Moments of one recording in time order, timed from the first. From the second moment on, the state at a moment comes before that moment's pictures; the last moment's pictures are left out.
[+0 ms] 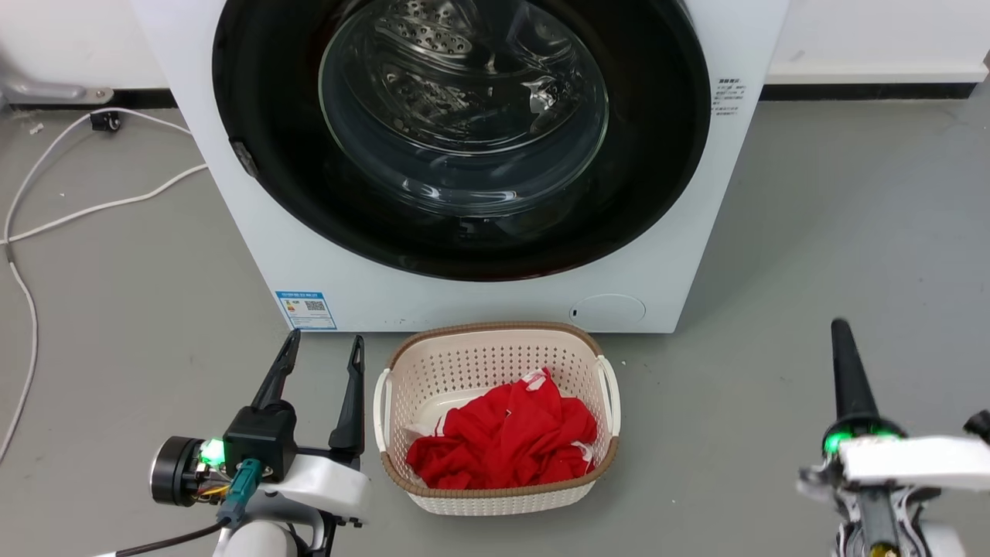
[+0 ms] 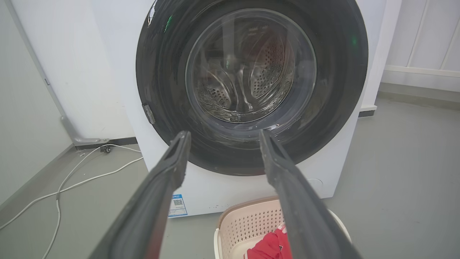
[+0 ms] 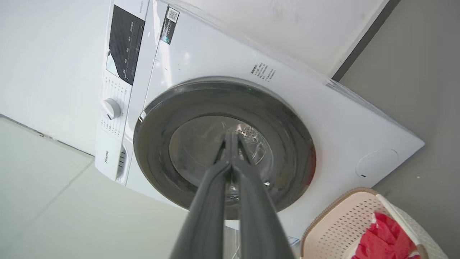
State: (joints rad) left arm -0.12 0.11 -0.11 0.19 -0.06 -0.02 -0.26; right arm -0.06 -0.05 -0.01 0.10 1.13 0.13 -0.16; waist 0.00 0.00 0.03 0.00
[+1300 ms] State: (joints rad) left arm -0.30 0.08 -0.10 0.12 -0.05 -0.08 -0.26; right arm -1.42 -0.28 0.04 1.08 1.17 0.13 0.31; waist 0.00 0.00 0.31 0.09
